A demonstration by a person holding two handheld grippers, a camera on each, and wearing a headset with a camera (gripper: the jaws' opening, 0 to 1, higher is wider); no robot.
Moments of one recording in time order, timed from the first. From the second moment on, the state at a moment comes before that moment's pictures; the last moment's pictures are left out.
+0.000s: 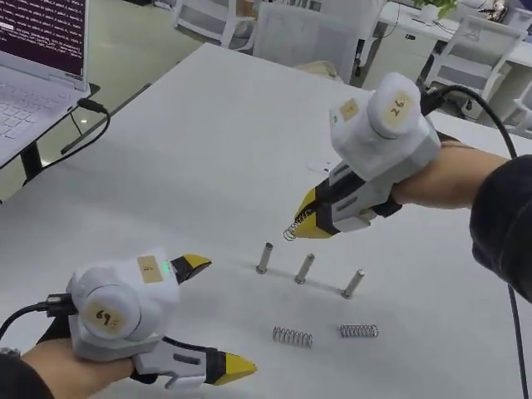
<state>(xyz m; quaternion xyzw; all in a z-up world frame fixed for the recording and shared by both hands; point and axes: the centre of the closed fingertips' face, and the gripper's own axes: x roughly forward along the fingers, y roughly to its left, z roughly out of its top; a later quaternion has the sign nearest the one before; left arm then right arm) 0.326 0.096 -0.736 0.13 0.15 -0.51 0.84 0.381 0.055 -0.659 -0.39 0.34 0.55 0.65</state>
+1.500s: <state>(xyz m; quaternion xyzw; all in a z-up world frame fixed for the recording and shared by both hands) 0.332 0.101 -0.749 0.14 0.17 -0.51 0.83 0.416 0.062 -0.719 -0.41 0.40 0.56 0.60</state>
